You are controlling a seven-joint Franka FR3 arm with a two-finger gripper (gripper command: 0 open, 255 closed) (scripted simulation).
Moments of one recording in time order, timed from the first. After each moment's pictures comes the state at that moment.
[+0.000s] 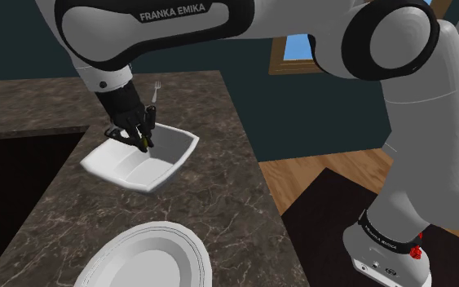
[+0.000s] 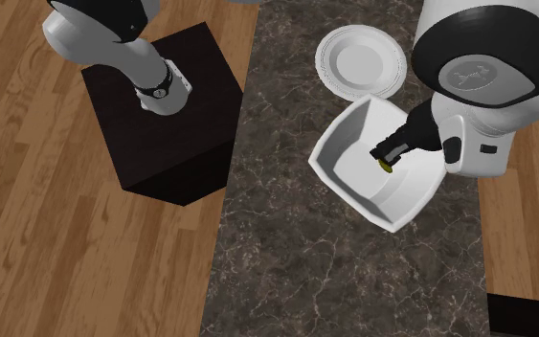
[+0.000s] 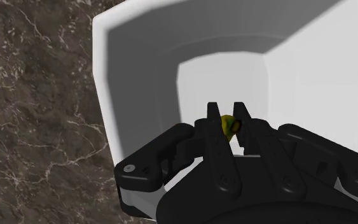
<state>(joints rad) 0.32 0.56 0.47 -1.20 -0.27 1.54 0.51</state>
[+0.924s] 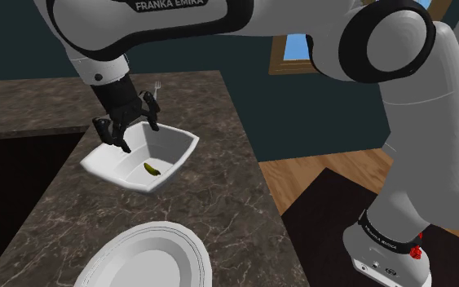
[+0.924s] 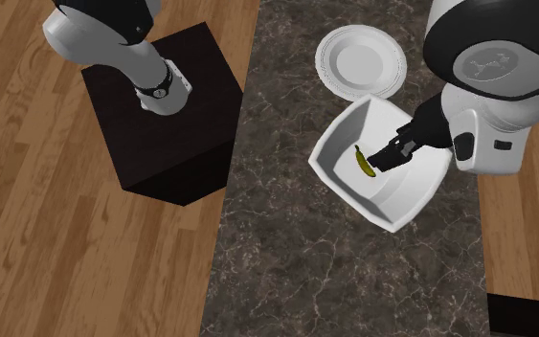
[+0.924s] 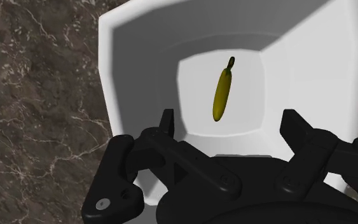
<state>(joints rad) 0.34 0.57 0.47 -1.14 -0.28 1.49 0.50</state>
